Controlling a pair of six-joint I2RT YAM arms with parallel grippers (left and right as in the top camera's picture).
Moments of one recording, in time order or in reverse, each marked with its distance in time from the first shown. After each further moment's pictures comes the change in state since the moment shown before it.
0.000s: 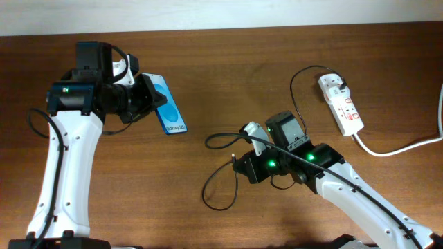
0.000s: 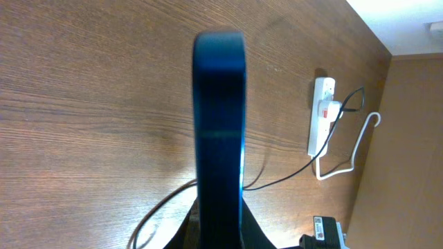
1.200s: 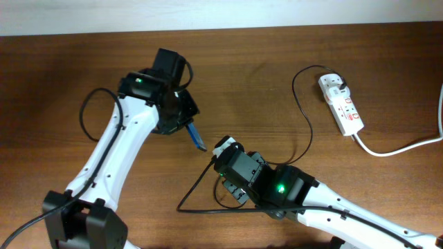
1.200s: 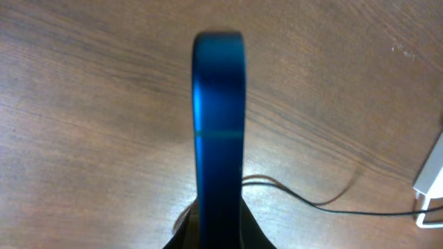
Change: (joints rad) left arm -0.319 0.153 0.001 -0.058 -0.403 -0.306; right arm 0.459 0.000 0.223 -0.299 0.824 -0.025
